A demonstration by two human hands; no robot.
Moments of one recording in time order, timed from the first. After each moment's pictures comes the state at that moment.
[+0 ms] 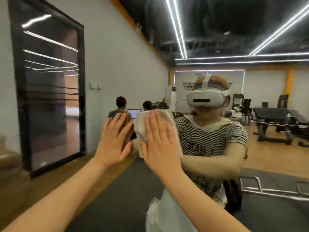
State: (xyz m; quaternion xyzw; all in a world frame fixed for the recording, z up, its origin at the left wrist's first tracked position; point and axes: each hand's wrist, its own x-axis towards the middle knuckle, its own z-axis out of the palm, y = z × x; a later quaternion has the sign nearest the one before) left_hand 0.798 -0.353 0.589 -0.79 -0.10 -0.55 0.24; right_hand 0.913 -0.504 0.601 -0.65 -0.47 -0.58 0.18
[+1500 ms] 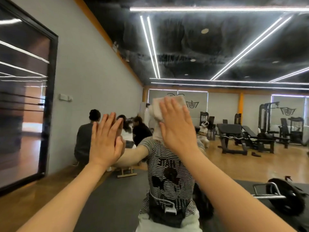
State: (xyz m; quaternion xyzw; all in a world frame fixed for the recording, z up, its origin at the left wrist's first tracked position) left_hand 0.817 -0.383 0.581 -0.76 -0.15 -0.62 0.13; right_hand 0.960 -0.568 0.639 -0.67 -0.42 -0.60 0.13
